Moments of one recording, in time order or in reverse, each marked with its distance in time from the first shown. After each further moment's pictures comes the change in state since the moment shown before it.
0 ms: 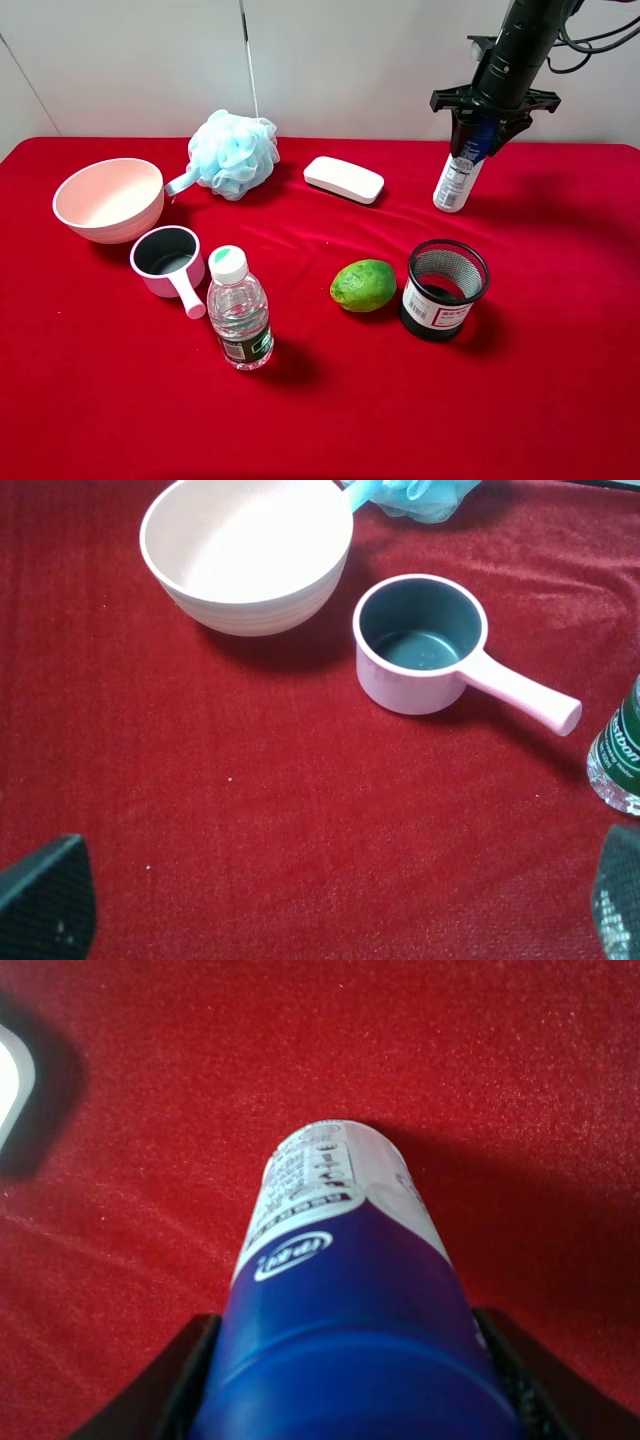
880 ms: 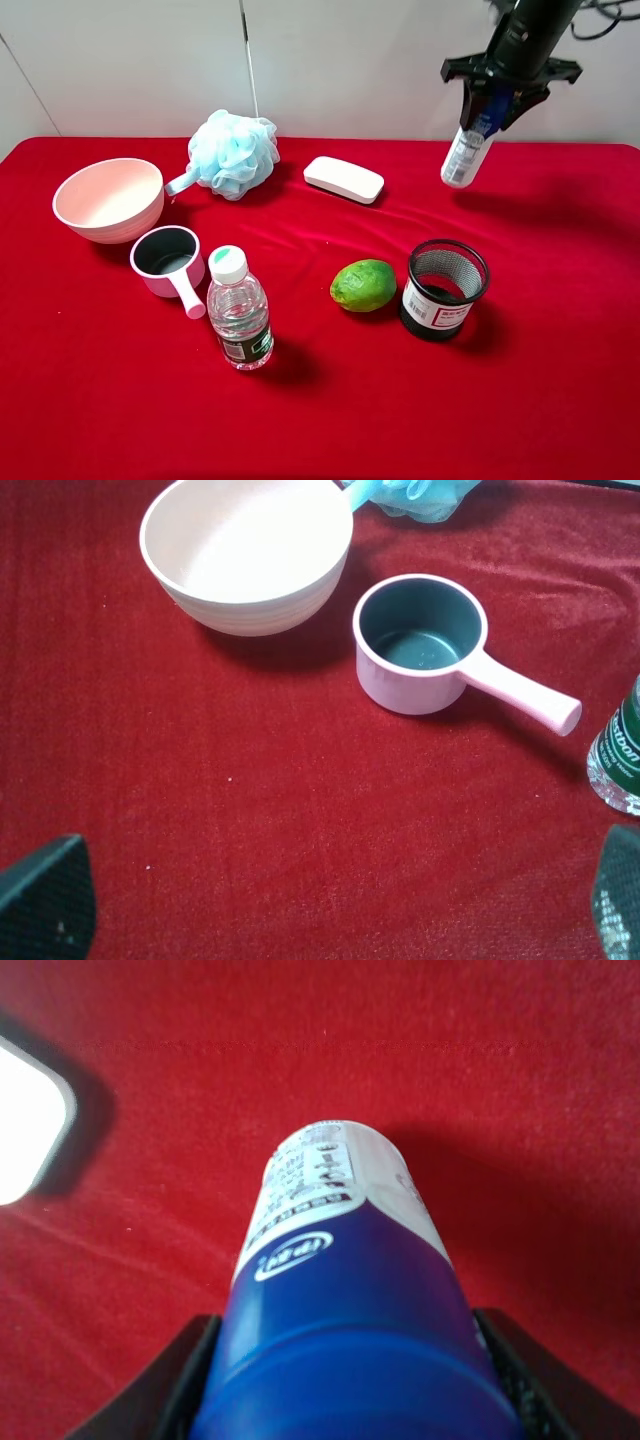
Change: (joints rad) left arm 0.000 0.000 0.000 0.000 0.000 0.000; right arm 0.000 -0.107 -0.001 -0.019 0.002 0.030
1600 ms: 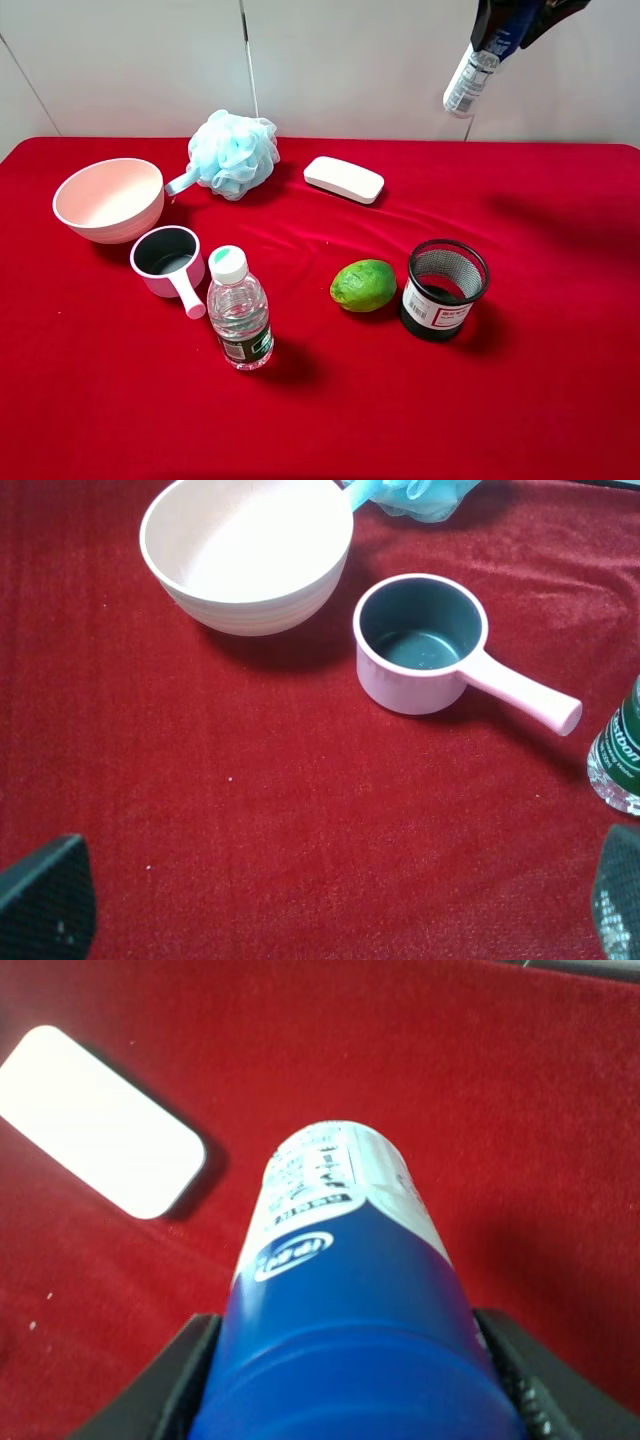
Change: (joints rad) left arm 0.000 0.000 0.000 0.000 0.000 0.000; right arm 0.096 -0.262 0.041 -0.067 0.006 0.043
